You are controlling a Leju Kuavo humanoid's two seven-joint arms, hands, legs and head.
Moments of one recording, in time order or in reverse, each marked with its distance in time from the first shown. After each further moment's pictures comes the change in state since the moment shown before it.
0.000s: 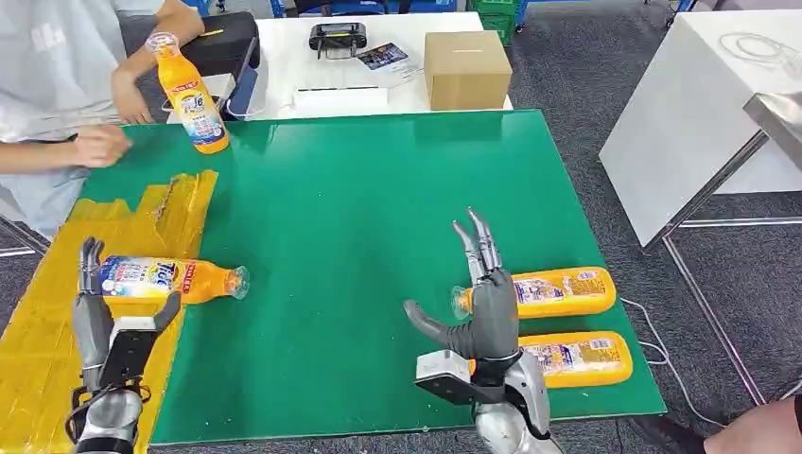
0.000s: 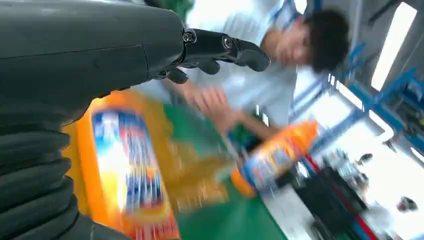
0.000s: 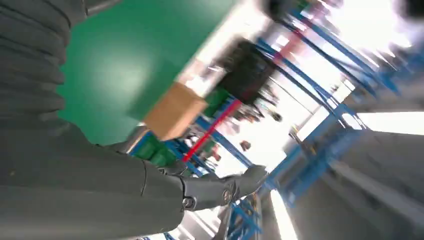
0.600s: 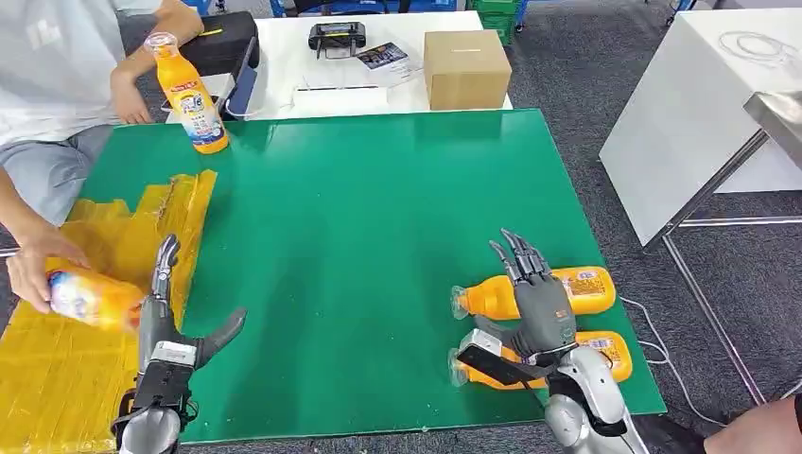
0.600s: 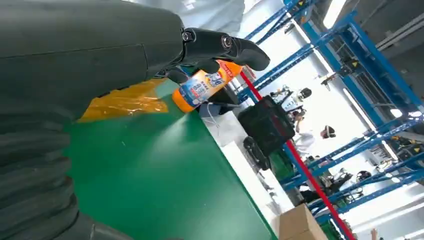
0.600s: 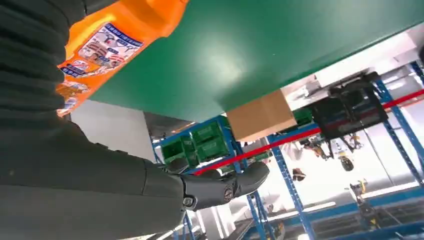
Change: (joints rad) left arm 0.108 -0.104 -0.158 -0.240 -0.021 -0.174 0.040; right arm 0.014 -0.199 -0.158 0.031 0.185 0.202 0.143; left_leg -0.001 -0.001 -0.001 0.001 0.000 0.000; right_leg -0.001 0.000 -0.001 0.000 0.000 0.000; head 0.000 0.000
